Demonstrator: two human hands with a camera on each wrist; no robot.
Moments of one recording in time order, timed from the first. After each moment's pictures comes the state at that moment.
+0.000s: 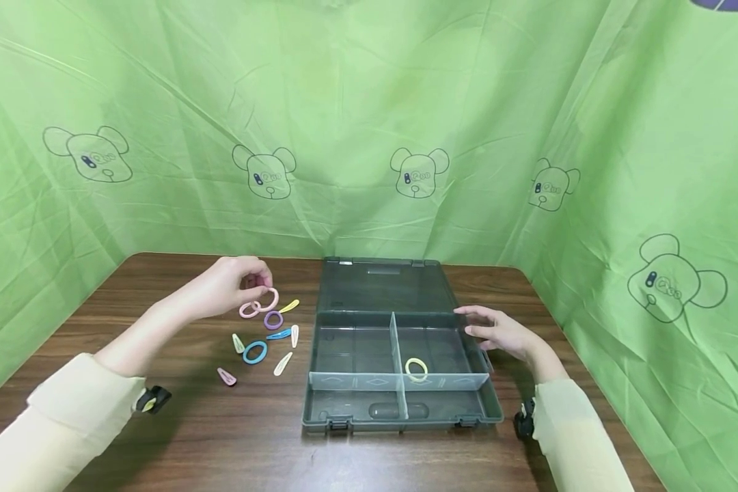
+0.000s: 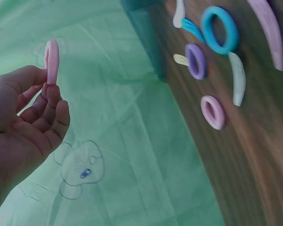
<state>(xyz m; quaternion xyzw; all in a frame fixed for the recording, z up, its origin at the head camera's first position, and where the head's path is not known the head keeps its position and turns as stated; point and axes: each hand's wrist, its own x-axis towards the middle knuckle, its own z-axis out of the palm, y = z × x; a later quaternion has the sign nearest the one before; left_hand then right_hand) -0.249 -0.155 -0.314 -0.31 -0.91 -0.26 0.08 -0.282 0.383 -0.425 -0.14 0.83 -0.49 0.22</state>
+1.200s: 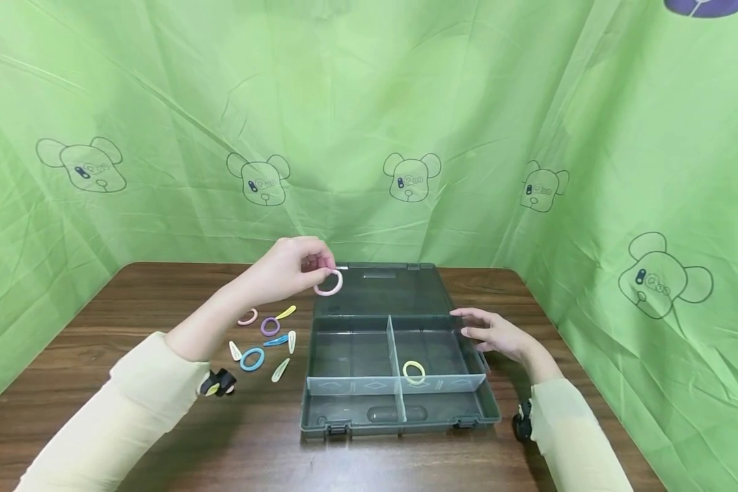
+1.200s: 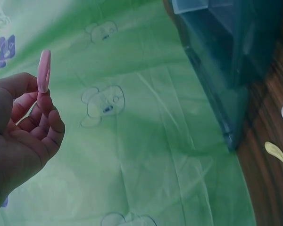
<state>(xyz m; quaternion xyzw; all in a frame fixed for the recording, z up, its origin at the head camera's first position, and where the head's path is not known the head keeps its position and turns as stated) -0.251 -0.060 -0.268 -0.37 -0.86 -0.34 0.10 -0.282 0.383 -0.430 -0.13 0.83 -0.51 0.22</state>
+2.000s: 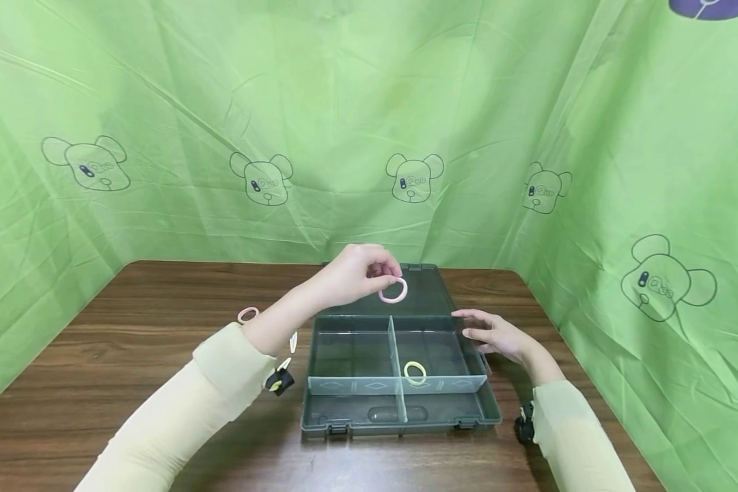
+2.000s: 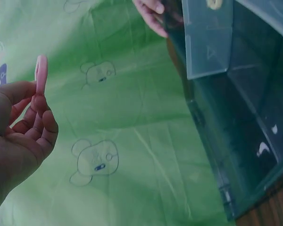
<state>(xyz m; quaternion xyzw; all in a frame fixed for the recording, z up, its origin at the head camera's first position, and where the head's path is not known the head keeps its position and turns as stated) -0.259 0.026 -0.276 -0.41 -0.84 -0.36 0.07 -0.280 0.383 -0.430 -0.12 0.83 -0.51 0.21</state>
